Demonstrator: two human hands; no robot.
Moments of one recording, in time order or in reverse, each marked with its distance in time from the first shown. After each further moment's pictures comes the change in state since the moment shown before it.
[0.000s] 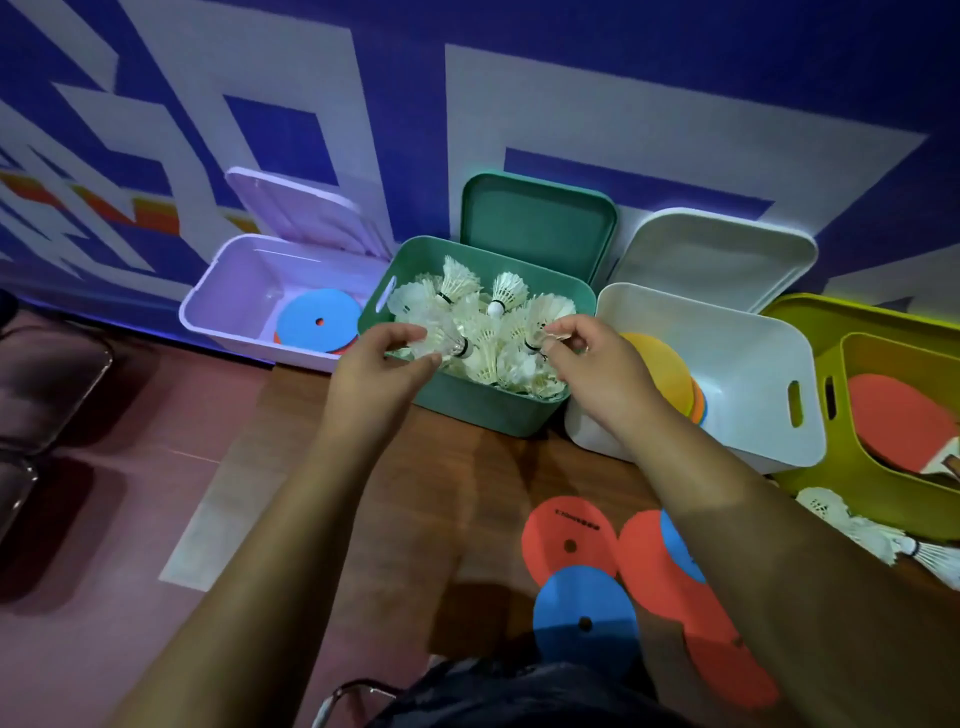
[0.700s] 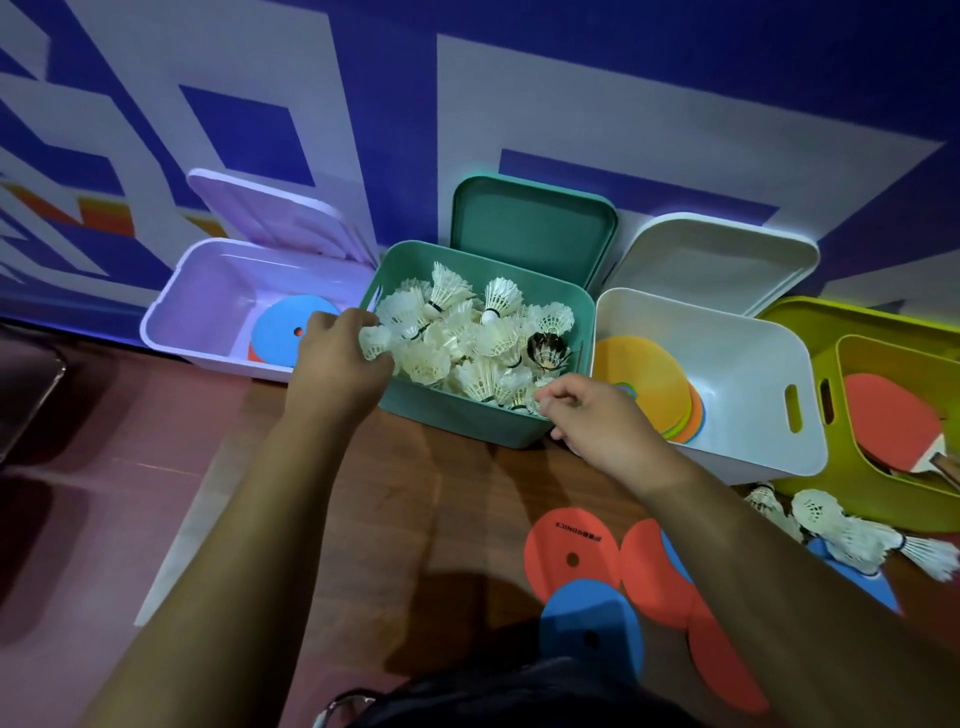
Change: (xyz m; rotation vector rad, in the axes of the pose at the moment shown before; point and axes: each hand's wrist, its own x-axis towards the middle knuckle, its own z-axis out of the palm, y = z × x) left_hand 0.080 -0.025 -0.017 0.509 -0.031 0.068; right_hand -0.007 0.024 0.016 -0.040 -0.167 0.163
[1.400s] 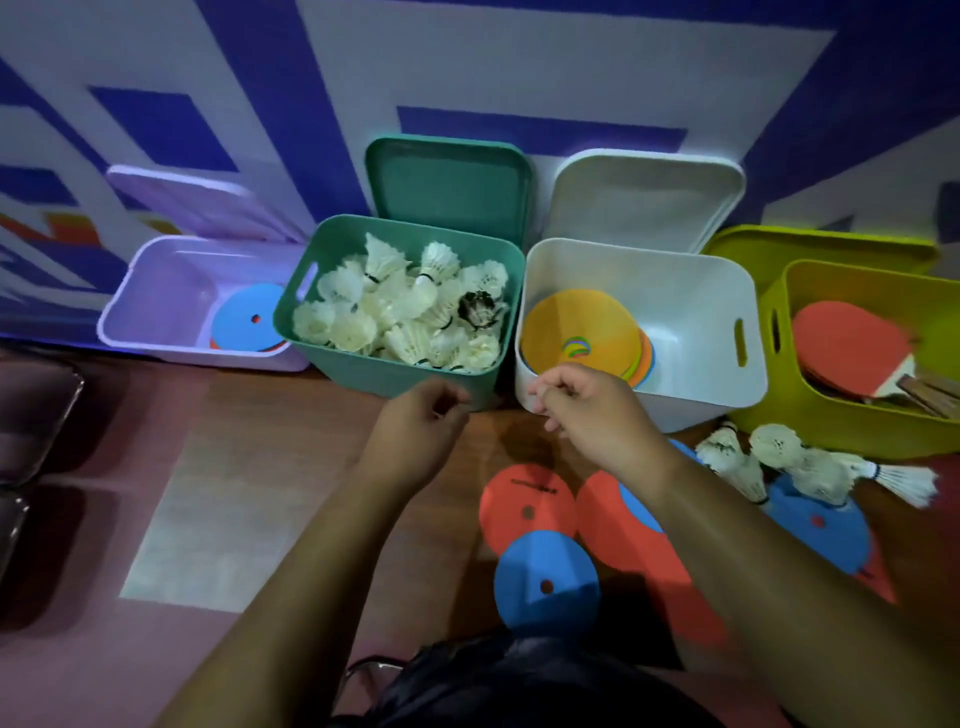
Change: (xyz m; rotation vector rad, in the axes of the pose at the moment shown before) left_hand -0.127 0.091 0.103 -0.161 -0.278 0.076; right_hand -0.051 0.072 -0.055 0.180 0.028 -0.035
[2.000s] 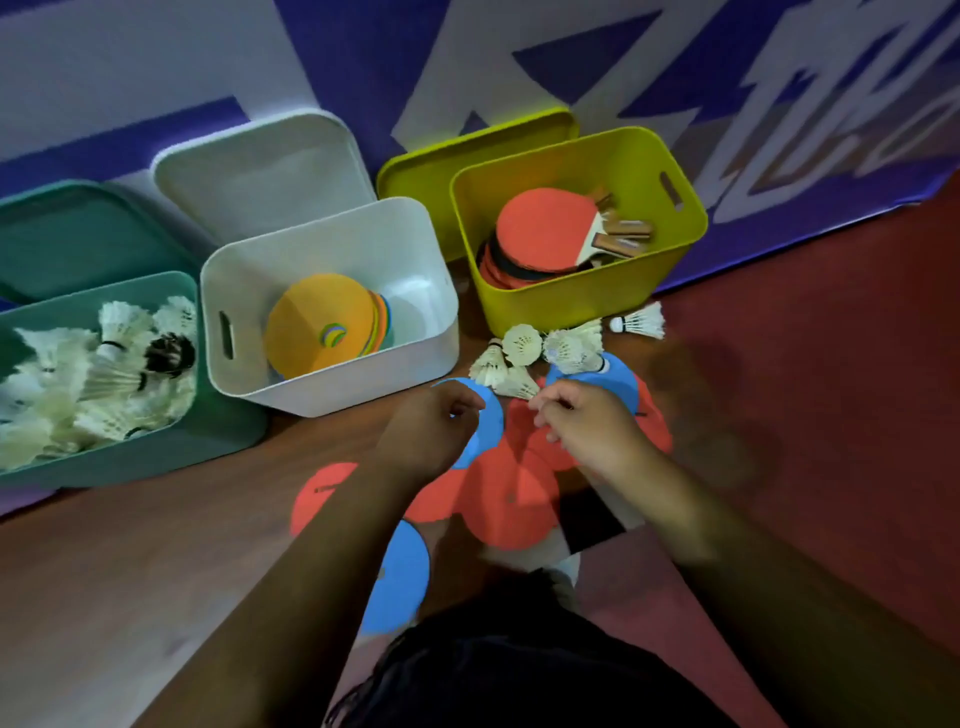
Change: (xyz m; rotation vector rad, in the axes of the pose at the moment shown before) left_hand -0.041 0.164 0.266 0.165 -0.506 0.221; right_hand -0.140 0.224 -0.201 0.139 0.312 0.329
